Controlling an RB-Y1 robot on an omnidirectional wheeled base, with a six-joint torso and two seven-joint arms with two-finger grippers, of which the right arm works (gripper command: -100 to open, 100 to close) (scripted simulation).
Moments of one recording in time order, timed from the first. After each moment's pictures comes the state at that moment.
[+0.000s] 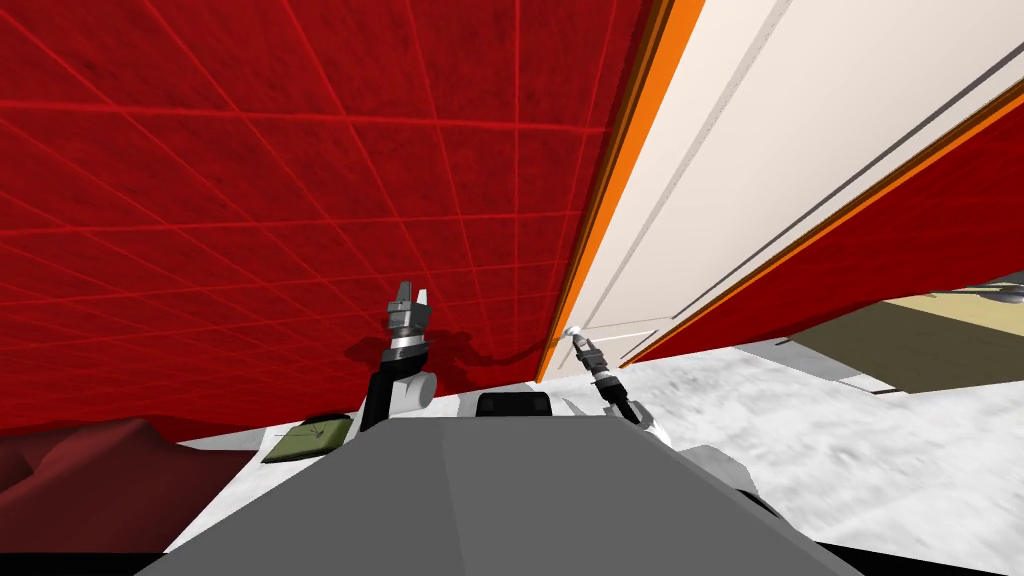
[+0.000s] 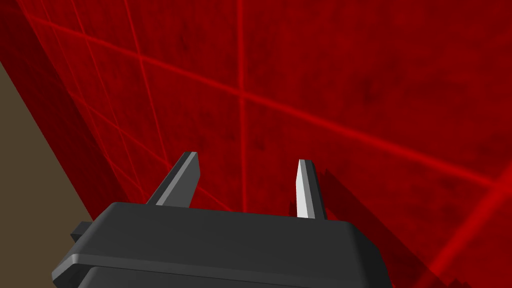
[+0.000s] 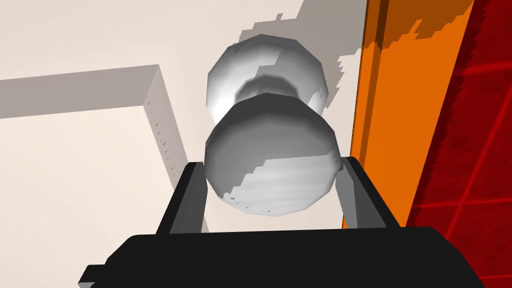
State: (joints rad) arm 0.05 -0.31 -0.13 -0.67 0.30 -1.02 1.02
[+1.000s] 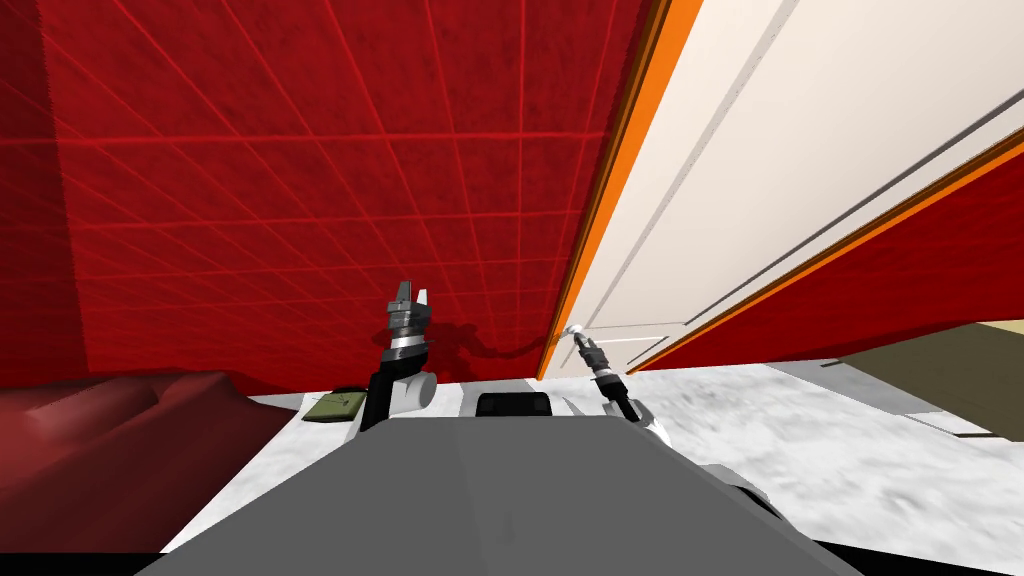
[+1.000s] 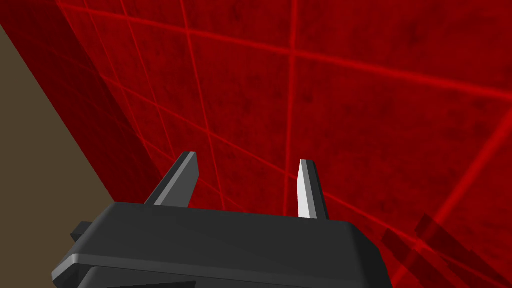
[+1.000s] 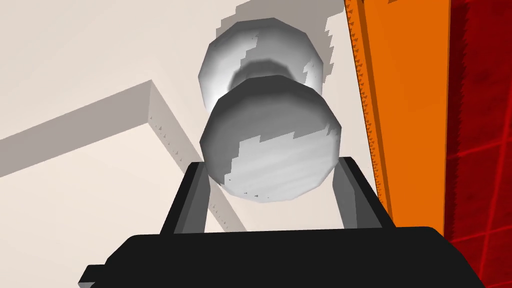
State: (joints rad) arm 0.04 -0.31 -0.13 -0.68 0.23 -1.01 0.80
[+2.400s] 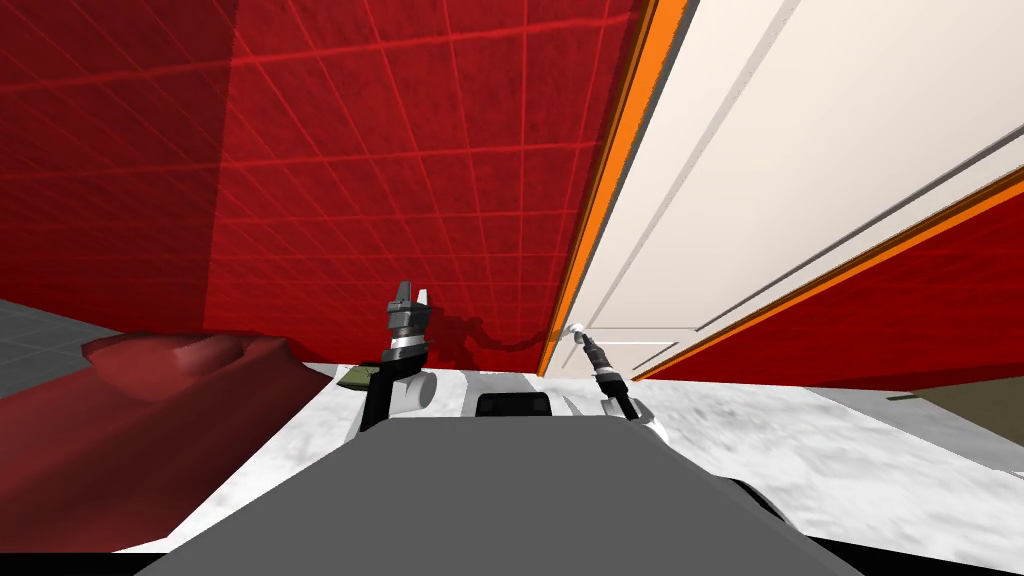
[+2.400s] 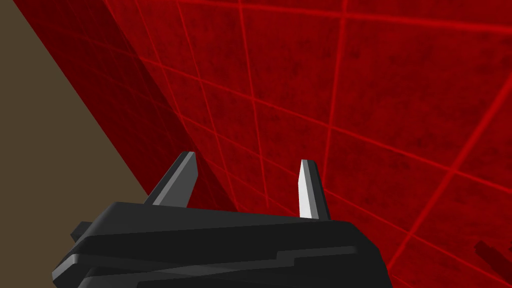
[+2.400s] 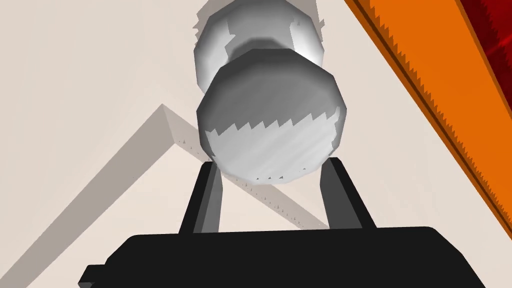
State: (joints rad) arm 0.02 -0.31 -0.12 -0.66 0.11 -0.99 0.46
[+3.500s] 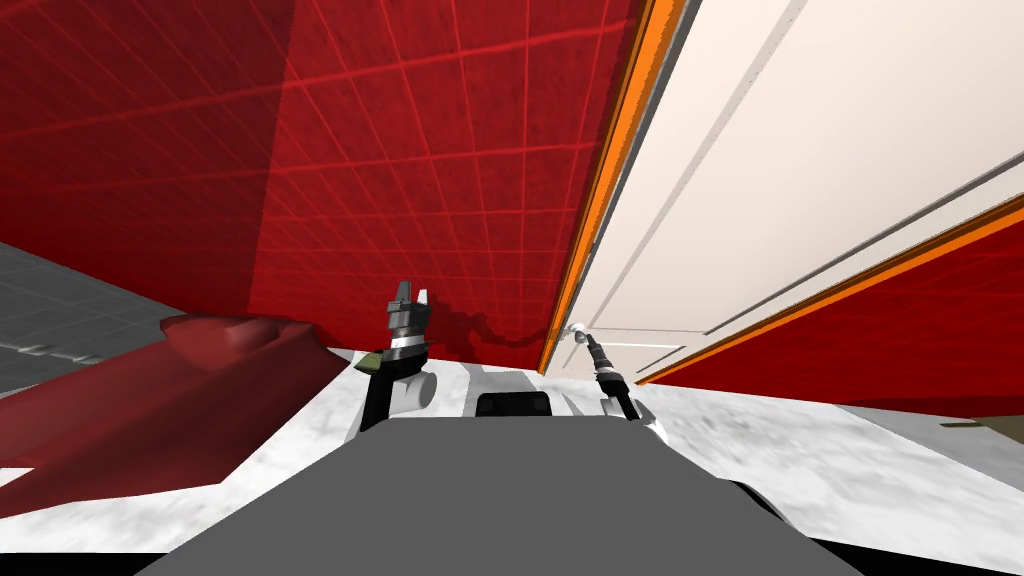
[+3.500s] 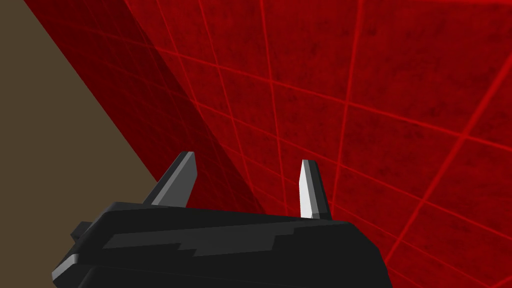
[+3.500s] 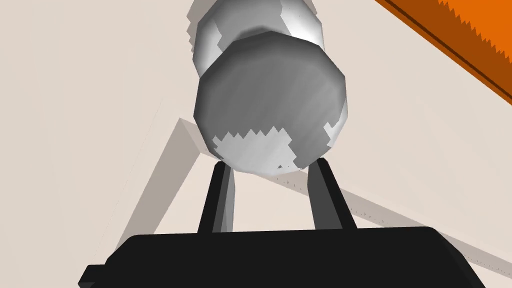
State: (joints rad) arm 0.03 -0.31 -0.10 -0.68 0.04 -0.96 0.24
